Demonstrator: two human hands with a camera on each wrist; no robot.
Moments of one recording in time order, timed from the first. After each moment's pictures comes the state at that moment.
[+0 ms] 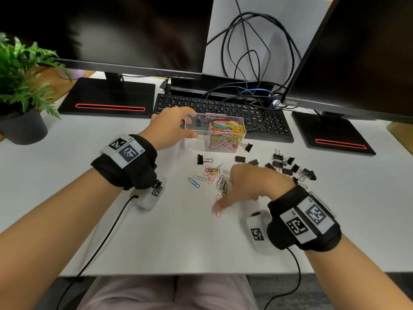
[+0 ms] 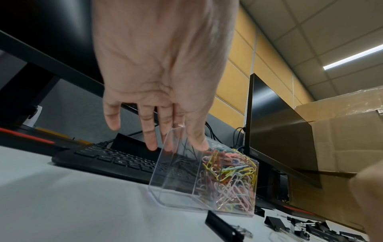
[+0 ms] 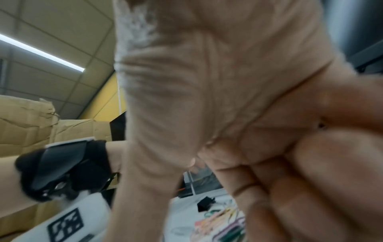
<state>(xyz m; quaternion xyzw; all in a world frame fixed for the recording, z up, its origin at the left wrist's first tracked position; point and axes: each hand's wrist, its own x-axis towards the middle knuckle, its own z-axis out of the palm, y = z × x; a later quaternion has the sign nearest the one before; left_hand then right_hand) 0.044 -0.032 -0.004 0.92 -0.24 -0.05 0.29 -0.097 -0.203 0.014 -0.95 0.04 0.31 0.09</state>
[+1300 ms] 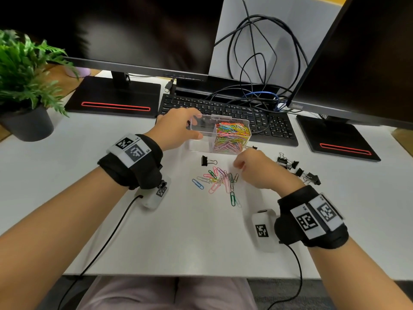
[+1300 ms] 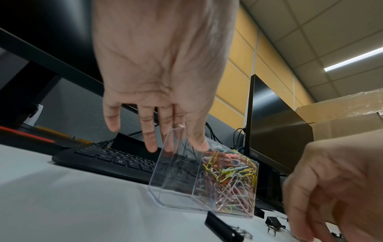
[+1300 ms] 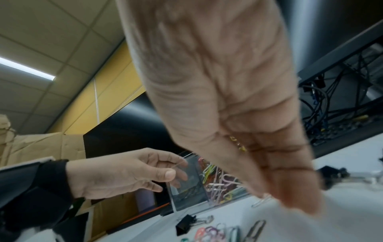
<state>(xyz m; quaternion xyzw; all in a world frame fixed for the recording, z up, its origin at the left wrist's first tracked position) 0.049 -0.032 -0.010 0.92 -0.24 -0.06 0.29 -0.076 -0.217 0.006 -0.97 0.08 0.16 0.16</state>
